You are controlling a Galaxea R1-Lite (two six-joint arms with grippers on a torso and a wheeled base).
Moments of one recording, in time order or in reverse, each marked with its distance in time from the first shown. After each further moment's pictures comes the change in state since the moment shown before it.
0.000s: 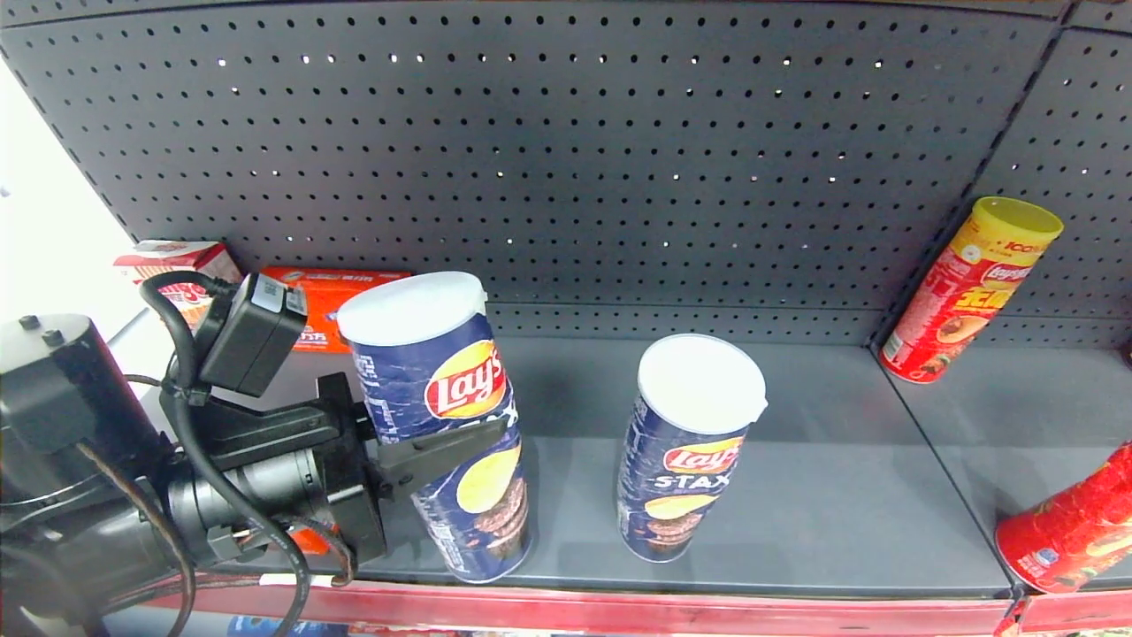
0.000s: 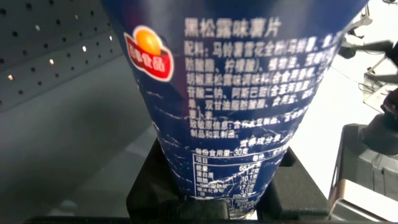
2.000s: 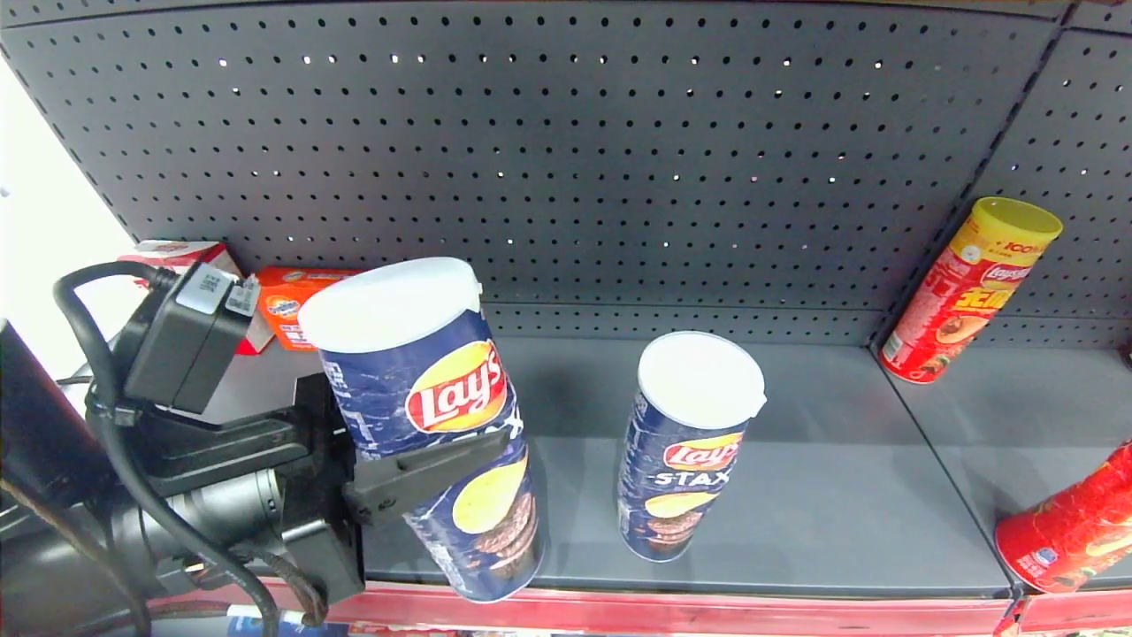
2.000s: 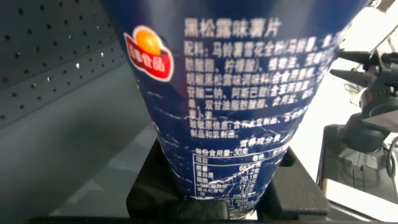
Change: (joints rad) left arm -0.061 -0.074 0.003 0.009 -0.001 -0.001; right arm -0.486 -0.219 0.049 0.041 0.156 0.058
